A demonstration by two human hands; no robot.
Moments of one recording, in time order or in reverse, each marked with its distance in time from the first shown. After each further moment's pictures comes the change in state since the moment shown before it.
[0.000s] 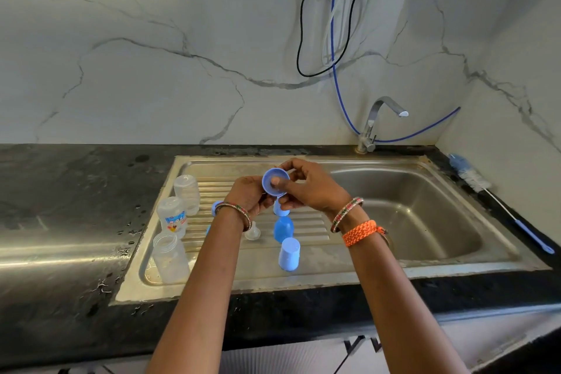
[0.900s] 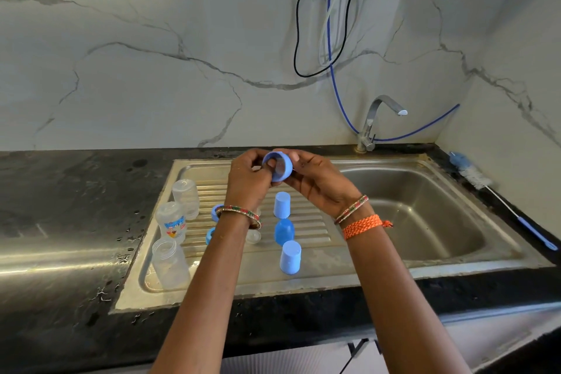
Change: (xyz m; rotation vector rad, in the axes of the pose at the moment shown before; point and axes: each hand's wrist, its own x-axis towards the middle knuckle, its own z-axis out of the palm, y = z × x) left_hand -0.017 0.024 0.014 0.204 0.104 0.453; right_hand 0.017 0.013 -0.015 0.646 -0.149 -0.144
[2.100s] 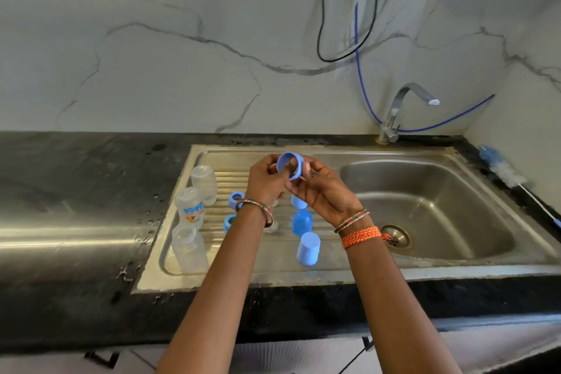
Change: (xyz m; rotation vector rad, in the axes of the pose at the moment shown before) left_hand 0.015 -0.038 -0.004 -0.002 0.008 -0.218; right_hand 0.012 0.052 -0.001 0.347 0.033 0.096
